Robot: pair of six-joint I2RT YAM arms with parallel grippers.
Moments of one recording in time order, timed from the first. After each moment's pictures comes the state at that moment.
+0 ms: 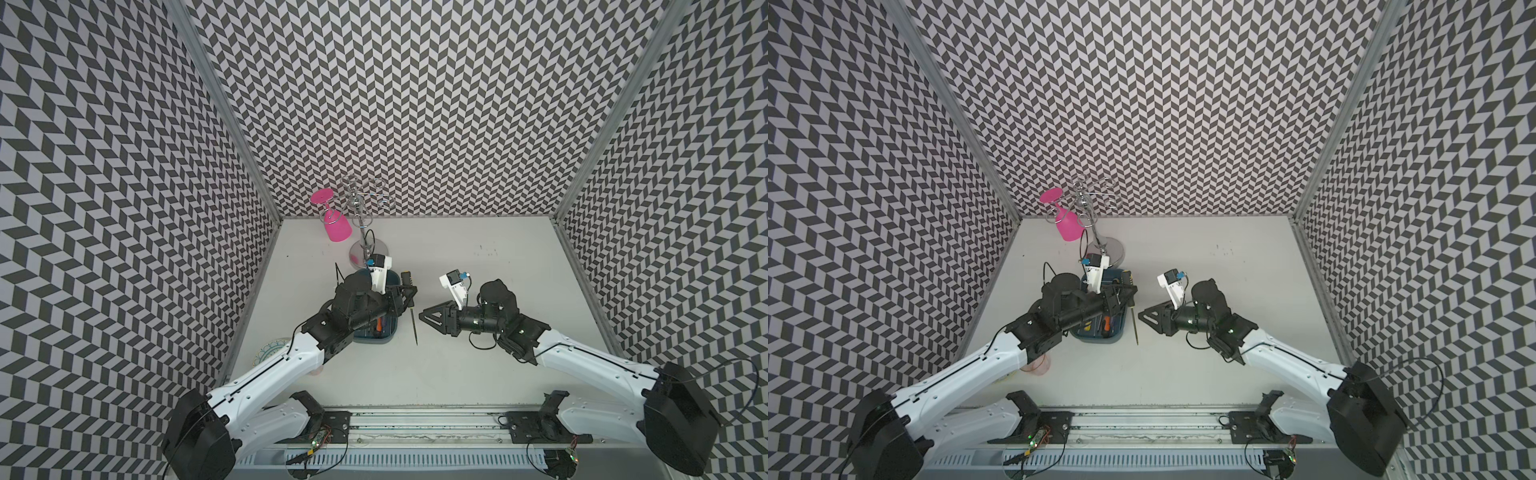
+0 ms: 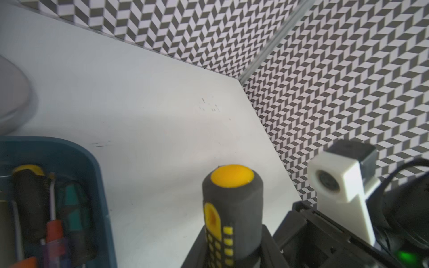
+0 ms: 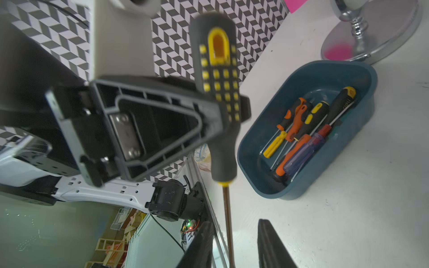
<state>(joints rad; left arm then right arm) -0.66 1.07 0.76 -0.05 0.18 -0.62 0.74 1.18 0.62 0.20 -0.54 0.62</state>
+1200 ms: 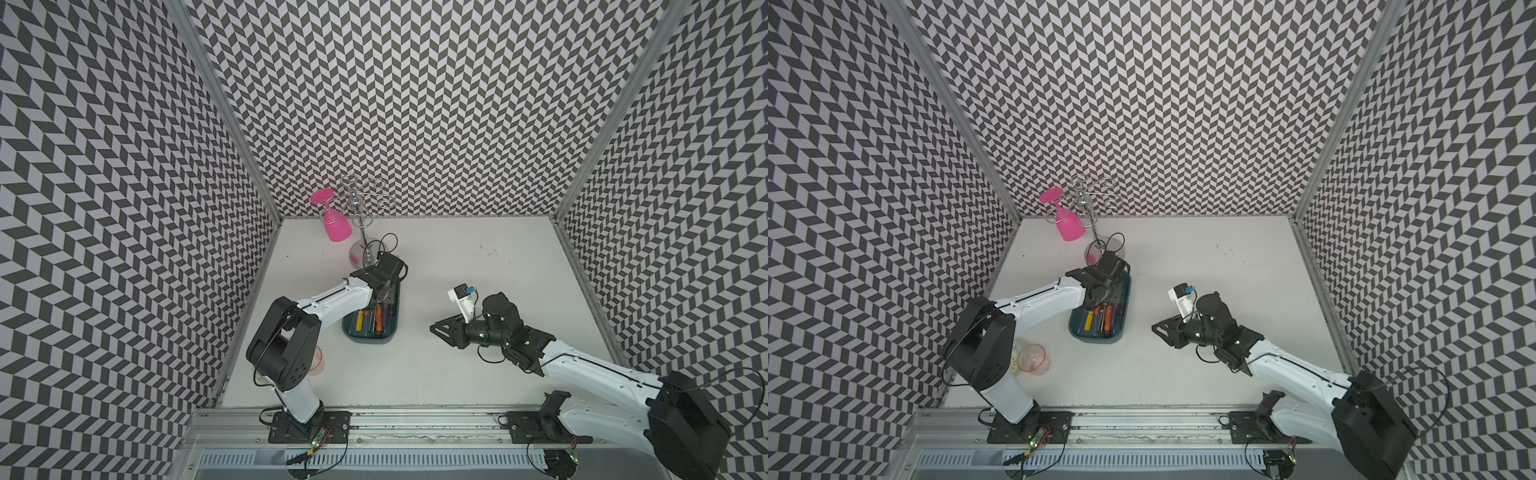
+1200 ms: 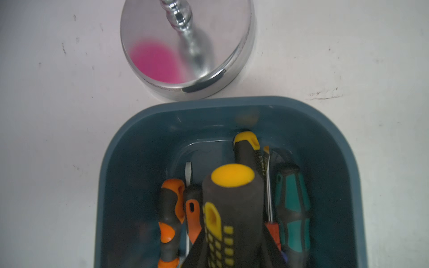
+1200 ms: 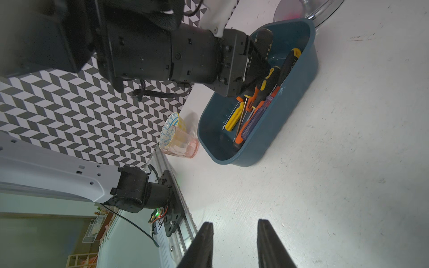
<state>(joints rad) -0.59 1.72 1.13 -0.53 -0.37 -0.38 0.72 1.12 0.51 0.13 -0.46 0.58</state>
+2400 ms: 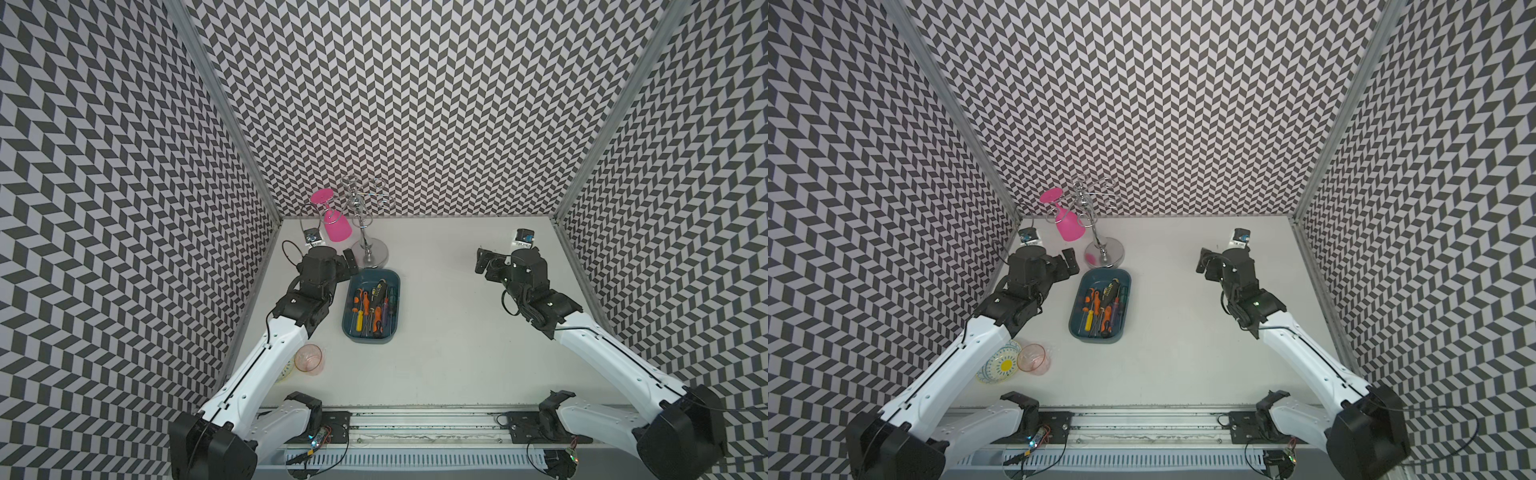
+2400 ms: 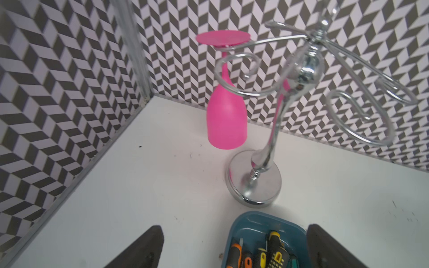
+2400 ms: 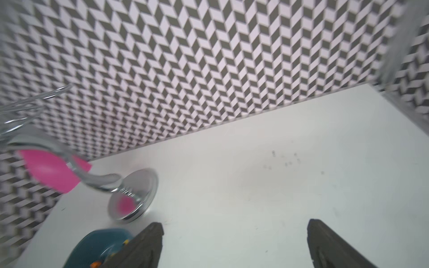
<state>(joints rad) -0.28 1.05 0.88 -0.24 -0.39 -0.37 0.42 1.14 0.81 -0.05 0.40 0.44</state>
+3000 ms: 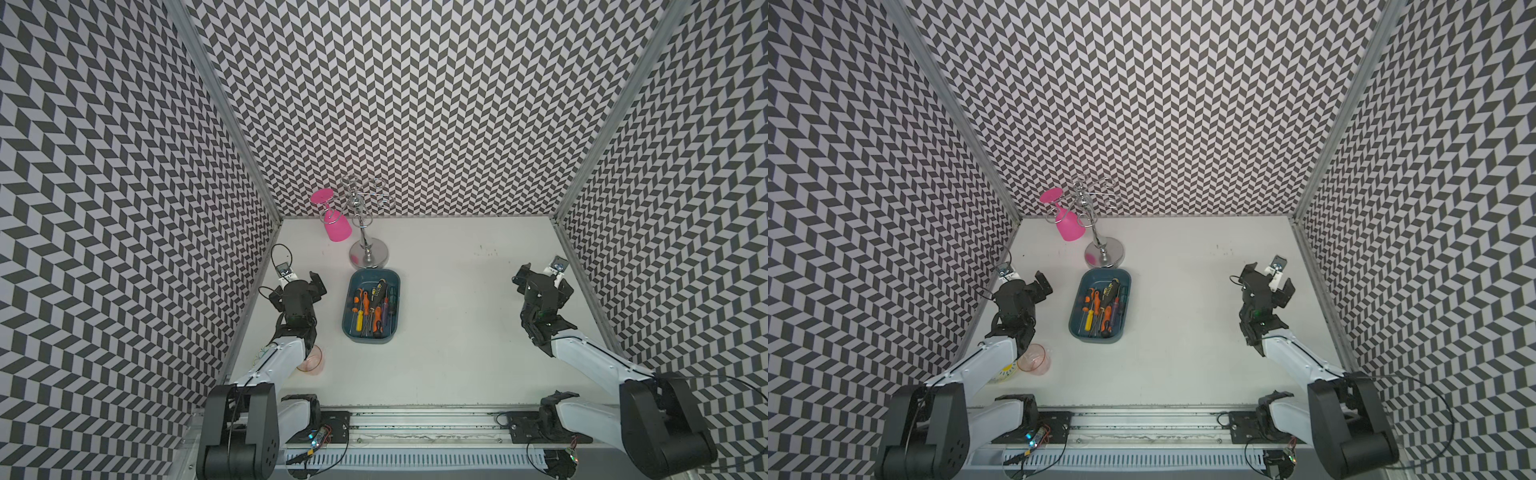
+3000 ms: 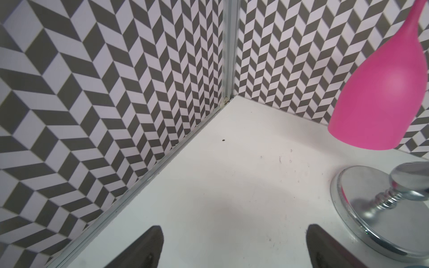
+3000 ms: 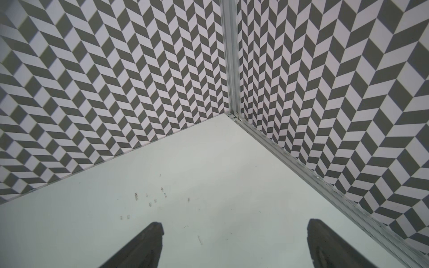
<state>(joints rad) 0.01 1.18 0.39 0.47 -0.39 -0.22 0.20 1.22 0.44 0.45 0.74 0.29</state>
